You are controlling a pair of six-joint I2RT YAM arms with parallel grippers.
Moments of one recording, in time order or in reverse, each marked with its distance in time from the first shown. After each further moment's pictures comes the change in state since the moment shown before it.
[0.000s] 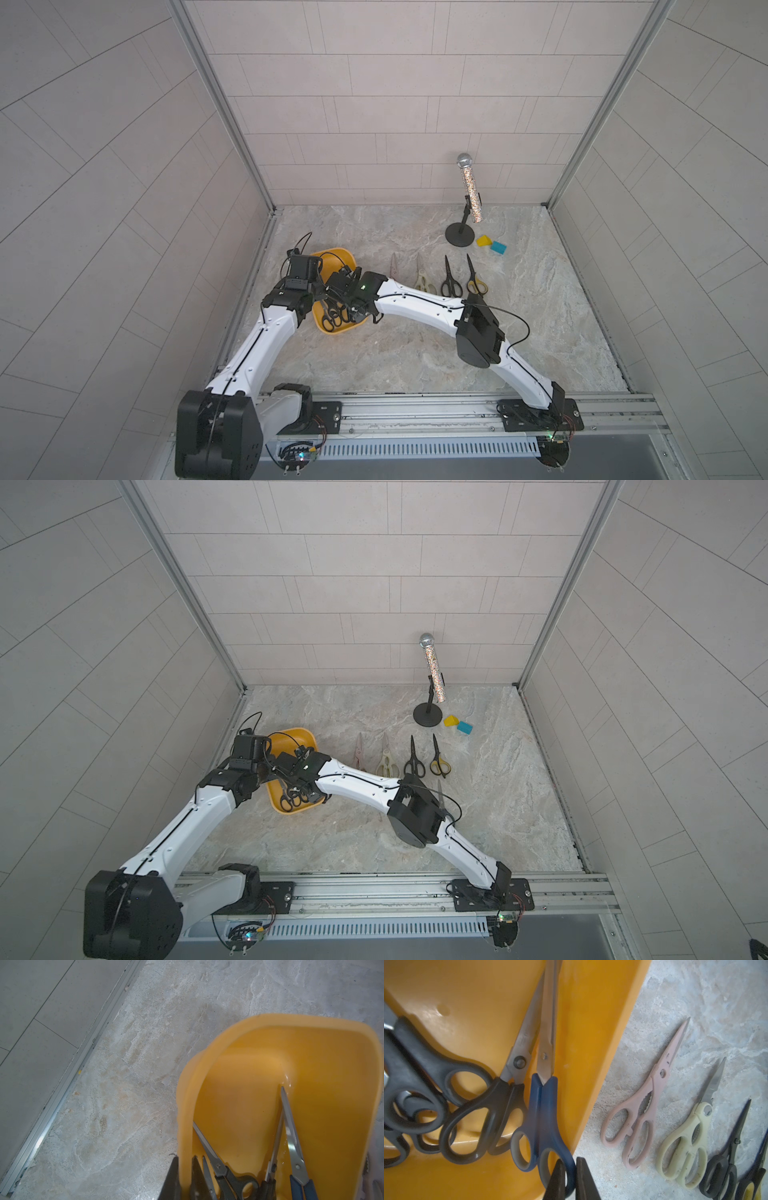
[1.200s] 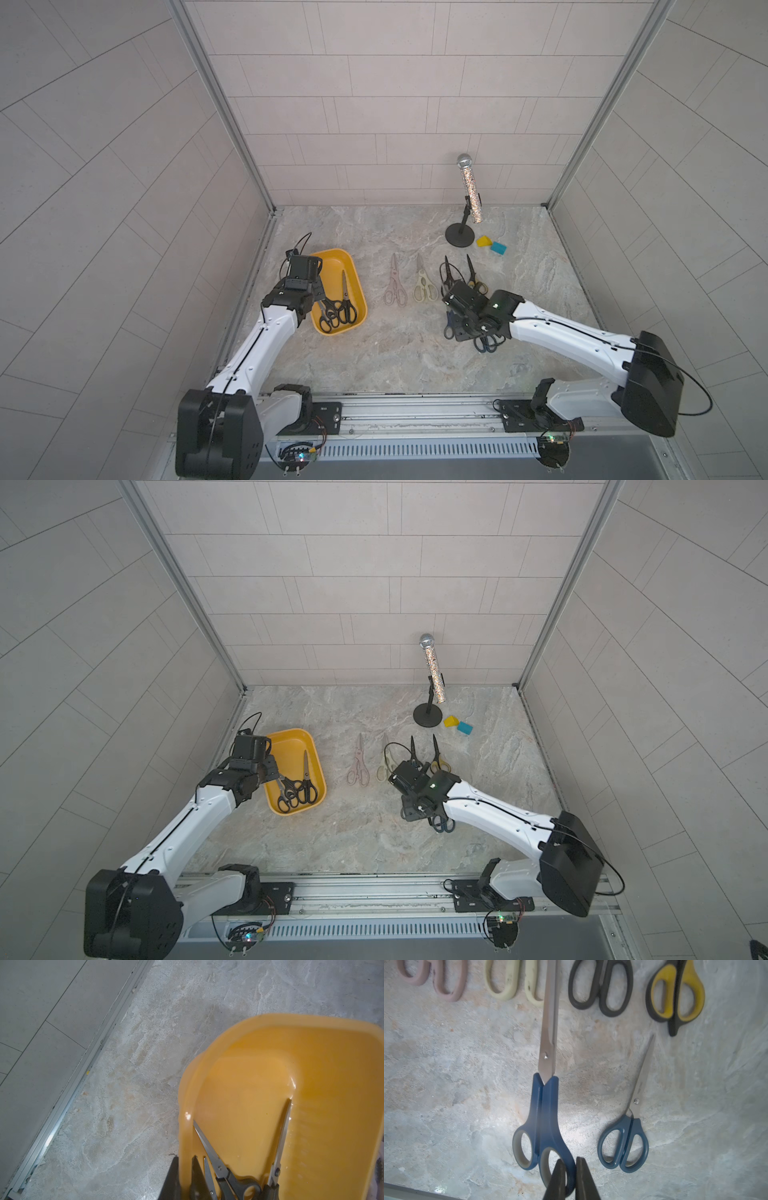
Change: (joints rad) left arm 0.000 0.008 0.002 -0.002 -0.028 0.005; right arm -0.270 -1.145 -1.365 0.225 -0.244 0.186
